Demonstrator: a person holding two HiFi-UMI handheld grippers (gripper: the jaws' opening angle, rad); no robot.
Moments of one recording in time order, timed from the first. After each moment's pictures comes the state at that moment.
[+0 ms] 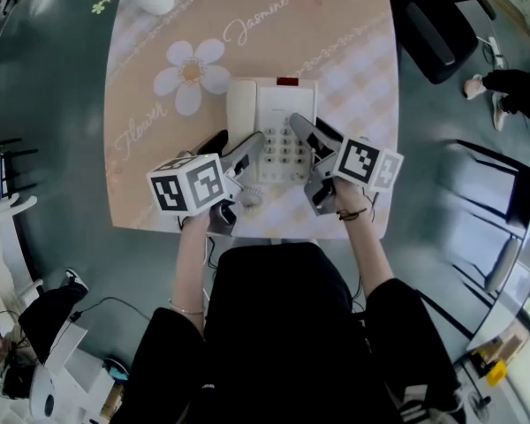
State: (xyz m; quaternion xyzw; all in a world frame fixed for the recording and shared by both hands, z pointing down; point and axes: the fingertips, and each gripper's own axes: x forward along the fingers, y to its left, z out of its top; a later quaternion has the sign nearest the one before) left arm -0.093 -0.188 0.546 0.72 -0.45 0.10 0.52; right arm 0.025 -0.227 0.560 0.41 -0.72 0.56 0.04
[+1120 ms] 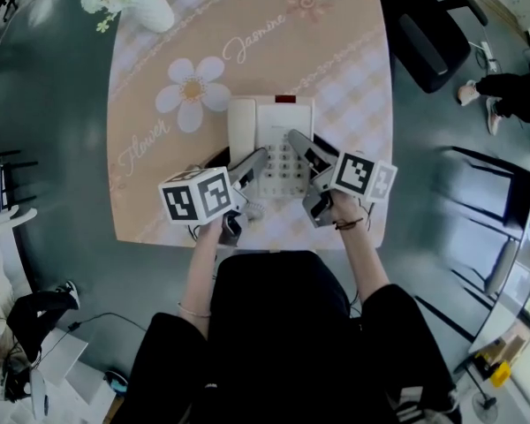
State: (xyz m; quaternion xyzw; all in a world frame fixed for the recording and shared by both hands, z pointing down) left arm -0.088 -0.186 0.557 0.71 -0.44 0.12 0.53; right arm 0.025 -0.225 0.560 0.41 -0.71 0.57 0.04
